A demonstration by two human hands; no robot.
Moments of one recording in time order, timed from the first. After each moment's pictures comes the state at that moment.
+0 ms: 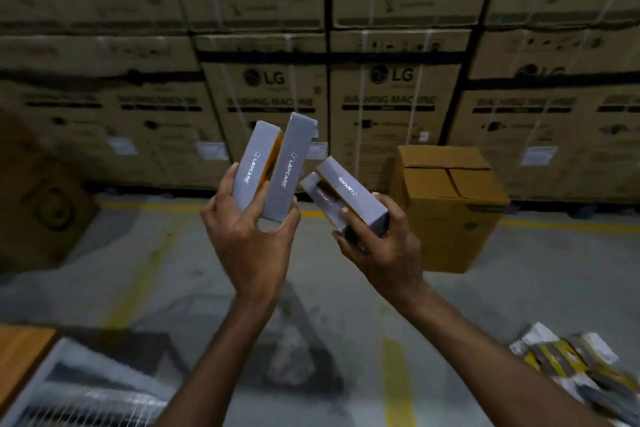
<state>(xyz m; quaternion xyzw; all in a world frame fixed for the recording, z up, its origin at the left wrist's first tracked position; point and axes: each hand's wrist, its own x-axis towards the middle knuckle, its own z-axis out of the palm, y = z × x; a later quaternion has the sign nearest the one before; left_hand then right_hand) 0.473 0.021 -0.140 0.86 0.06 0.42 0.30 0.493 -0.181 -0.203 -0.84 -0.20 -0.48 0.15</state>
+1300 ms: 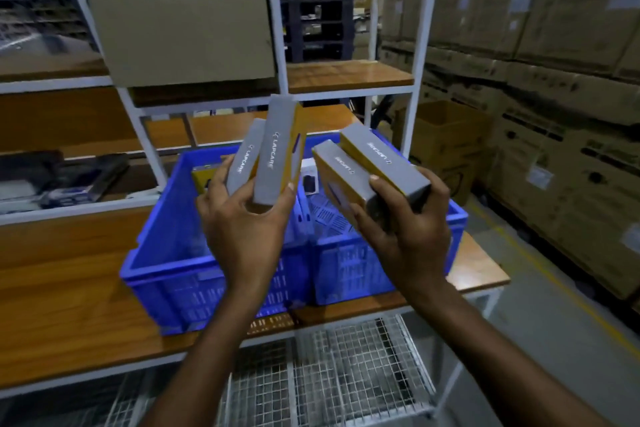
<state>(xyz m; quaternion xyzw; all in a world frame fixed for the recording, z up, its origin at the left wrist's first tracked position) -0.058 0.382 -0.049 0.60 0.55 0.58 0.05 0.144 0.328 -0.081 -0.54 -0.58 -0.27 0.54</state>
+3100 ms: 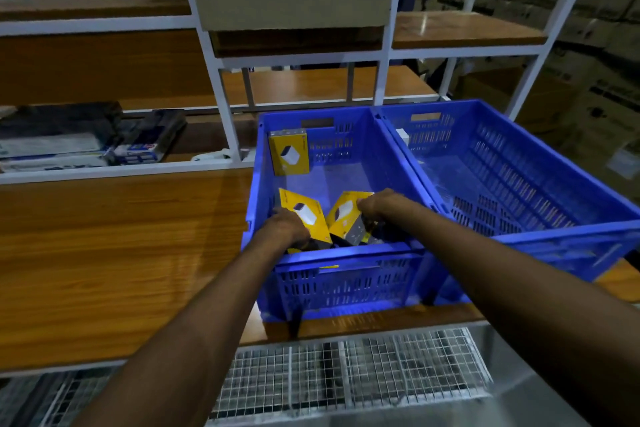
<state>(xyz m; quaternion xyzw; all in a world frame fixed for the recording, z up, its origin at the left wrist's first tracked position) -0.224 0.587 -0.149 0.68 0.69 -0.13 0.22 -0.037 0.561 -0.122 -0.80 -0.49 0.33 0.08</state>
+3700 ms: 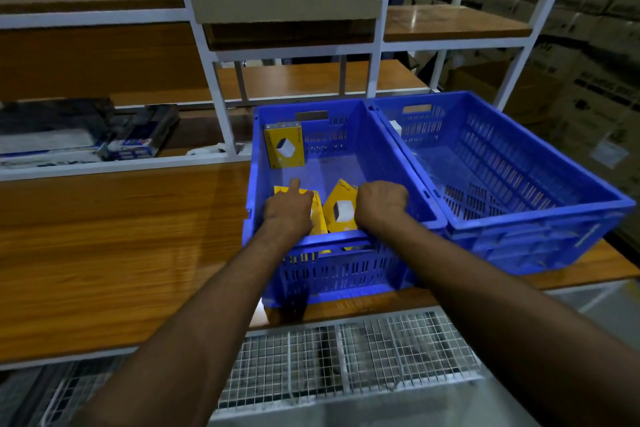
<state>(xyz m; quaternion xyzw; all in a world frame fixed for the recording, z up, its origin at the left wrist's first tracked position) -0.223 0.566 -0.142 0.81 0.57 -0.08 0.00 -0.065 0.528 -0.119 -0.80 -0.60 0.02 -0.10</state>
